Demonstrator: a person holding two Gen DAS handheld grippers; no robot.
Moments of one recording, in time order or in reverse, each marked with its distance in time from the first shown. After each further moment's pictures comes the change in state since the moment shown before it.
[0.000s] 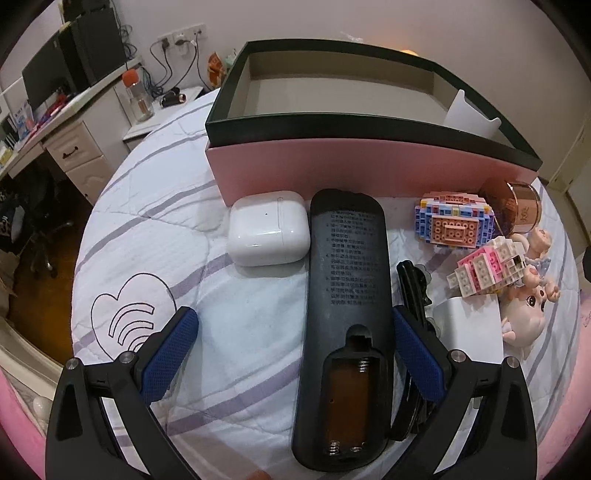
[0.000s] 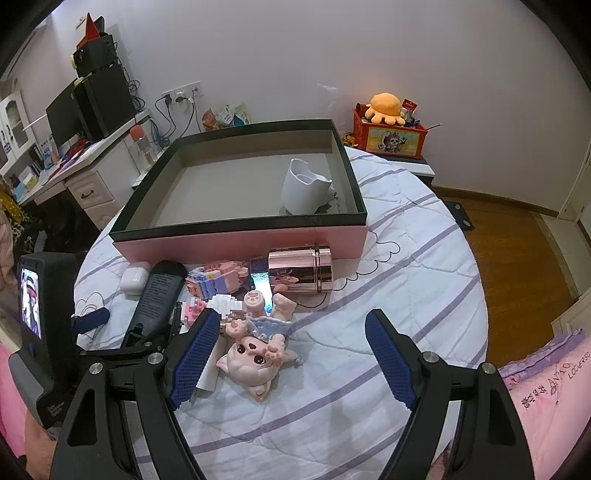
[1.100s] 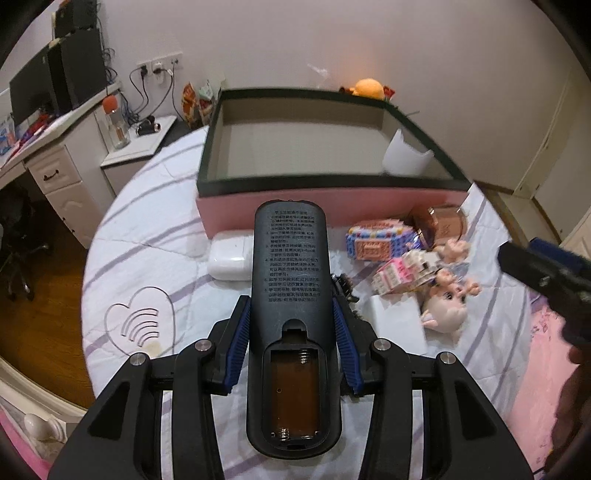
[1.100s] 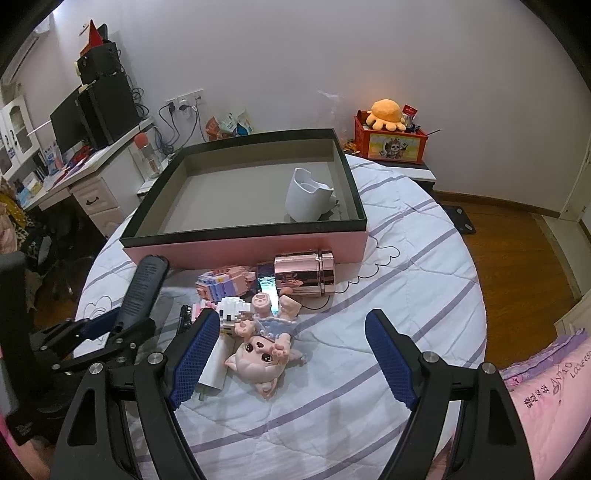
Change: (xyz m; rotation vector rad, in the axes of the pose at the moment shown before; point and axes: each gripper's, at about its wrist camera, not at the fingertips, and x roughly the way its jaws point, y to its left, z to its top) left arm -0.060 0.000 -0.004 0.032 -0.123 -0.135; right arm -0.012 0.002 -0.002 0.004 -0.033 0.017
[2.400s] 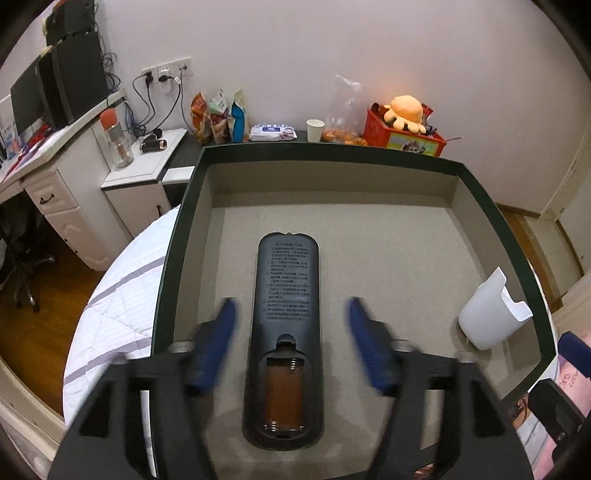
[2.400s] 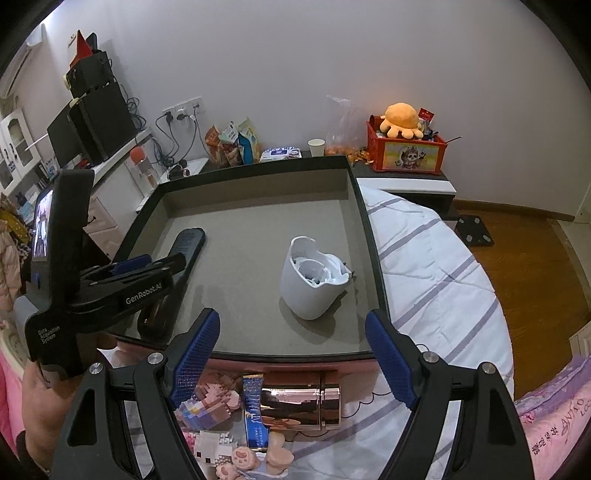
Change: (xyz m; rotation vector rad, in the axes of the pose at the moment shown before) left arm 0.113 0.013 0.141 -0.044 -0.014 0.082; right arm 0.074 -0.013 0.082 0.015 -0.001 0.052
